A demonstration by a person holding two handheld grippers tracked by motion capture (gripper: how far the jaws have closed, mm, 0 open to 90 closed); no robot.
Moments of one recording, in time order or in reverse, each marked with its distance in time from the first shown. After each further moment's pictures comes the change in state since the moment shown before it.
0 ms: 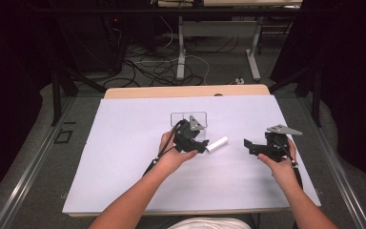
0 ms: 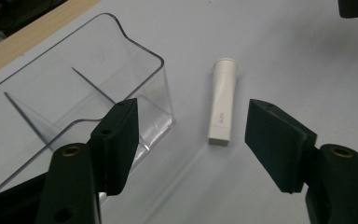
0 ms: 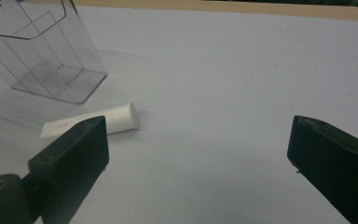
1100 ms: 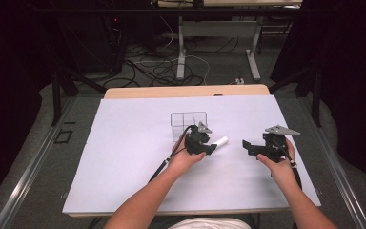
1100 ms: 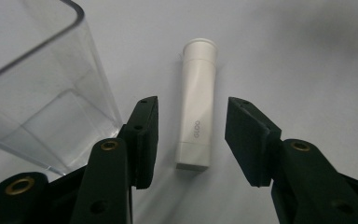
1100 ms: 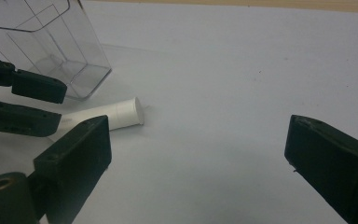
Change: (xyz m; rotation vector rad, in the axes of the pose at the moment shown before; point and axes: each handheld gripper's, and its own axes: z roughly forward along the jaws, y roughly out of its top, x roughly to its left) left arm -0.001 -0.017 0.067 0.030 -0.158 -0.055; right arm 0.002 -0.003 0.004 0.016 0.017 0.005
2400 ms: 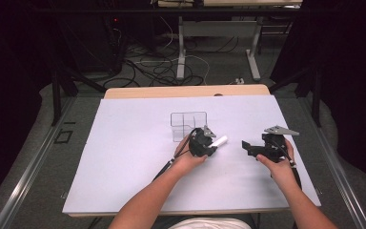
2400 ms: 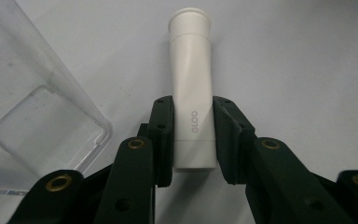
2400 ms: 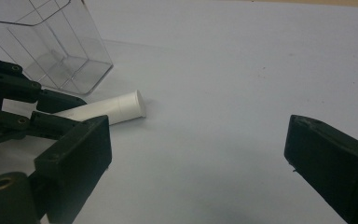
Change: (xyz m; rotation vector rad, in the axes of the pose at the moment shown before) left arm -0.004 -0.004 0.019 0.046 0.009 0.066; right arm 0.000 -0.001 0.002 0.013 0.009 -0.003
